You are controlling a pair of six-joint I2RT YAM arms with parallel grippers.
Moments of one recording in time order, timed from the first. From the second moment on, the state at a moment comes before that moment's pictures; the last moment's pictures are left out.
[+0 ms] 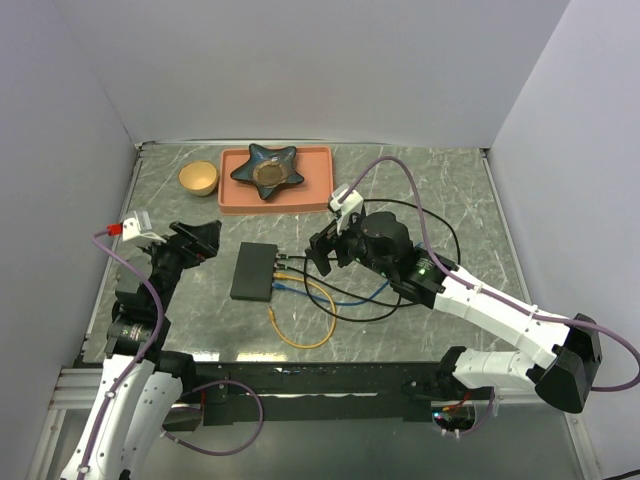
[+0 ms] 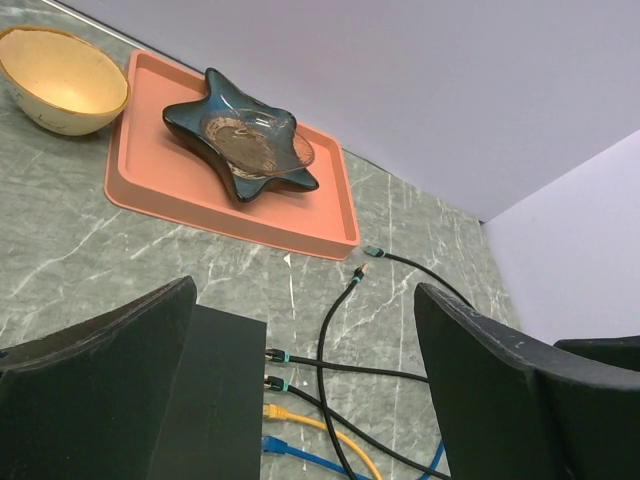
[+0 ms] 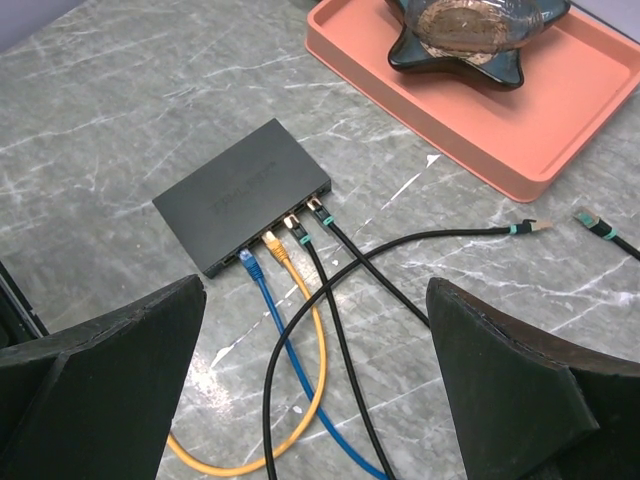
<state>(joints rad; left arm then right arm) -0.14 0.46 0.54 -0.08 0.02 -0.64 0.89 1.15 0.98 -0.14 0.09 0.06</state>
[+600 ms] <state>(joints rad) -0.14 0.46 0.53 -0.07 0.03 -0.64 0.89 1.11 0.97 -0.14 0.14 0.06</state>
